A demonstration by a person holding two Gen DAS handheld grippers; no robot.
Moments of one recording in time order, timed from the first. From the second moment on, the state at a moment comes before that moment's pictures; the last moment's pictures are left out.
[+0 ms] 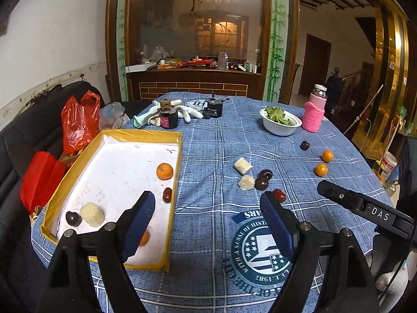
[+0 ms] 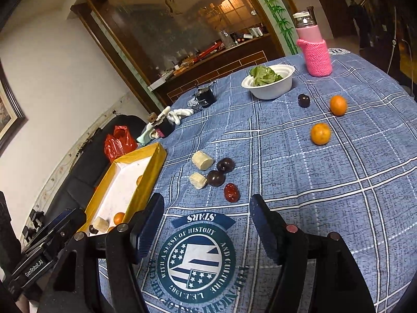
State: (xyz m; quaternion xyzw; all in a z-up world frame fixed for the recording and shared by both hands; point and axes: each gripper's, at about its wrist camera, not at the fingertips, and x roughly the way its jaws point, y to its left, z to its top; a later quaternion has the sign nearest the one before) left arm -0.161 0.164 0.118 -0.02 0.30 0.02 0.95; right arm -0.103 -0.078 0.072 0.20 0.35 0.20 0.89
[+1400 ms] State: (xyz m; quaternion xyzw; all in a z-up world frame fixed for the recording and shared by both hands) left arm 0.003 0.116 0.022 -0.01 0.43 -0.12 0.89; right arm -0.017 -0.060 0.021 0.10 0.43 0.19 0.88
